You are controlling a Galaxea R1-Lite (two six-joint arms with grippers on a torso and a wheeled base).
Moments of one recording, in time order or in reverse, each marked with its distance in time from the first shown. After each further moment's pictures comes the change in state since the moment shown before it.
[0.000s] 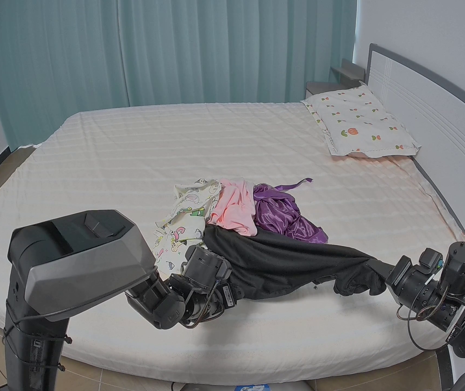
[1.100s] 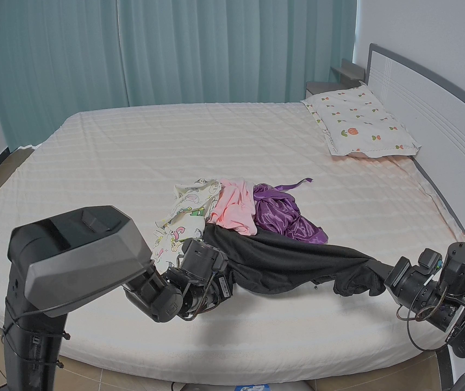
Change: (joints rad) left arm 0.034 -0.031 -0.002 -0.008 0.037 0.024; right arm 0.002 0.004 0.000 0.000 -0.002 -0.008
